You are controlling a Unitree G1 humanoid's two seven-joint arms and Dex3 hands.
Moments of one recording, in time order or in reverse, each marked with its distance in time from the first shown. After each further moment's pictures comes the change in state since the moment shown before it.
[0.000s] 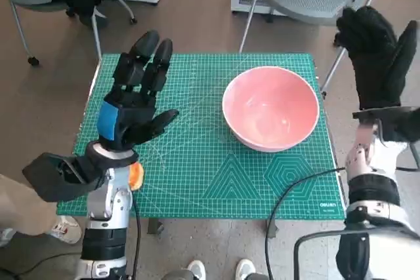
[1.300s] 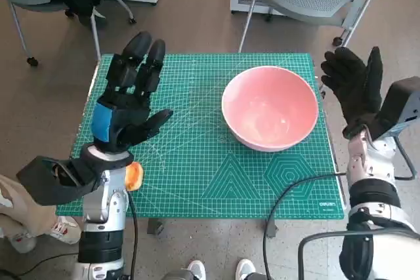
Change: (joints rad) left arm 0.022 0.013 0.010 -0.035 0.000 0.006 0.022; right arm 0.012 -0.010 -0.002 0.075 -0.110 0.266 -0.136
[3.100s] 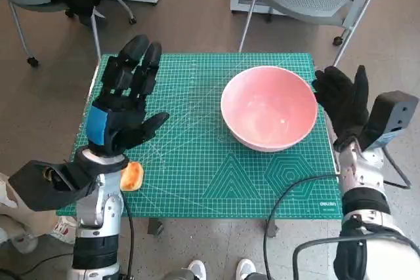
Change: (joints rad) left arm 0.039 0.023 0.001 -0.063 -0.001 0.043 0.008; right arm 0.056 0.049 -0.015 0.016 -0.028 0.028 -0.008
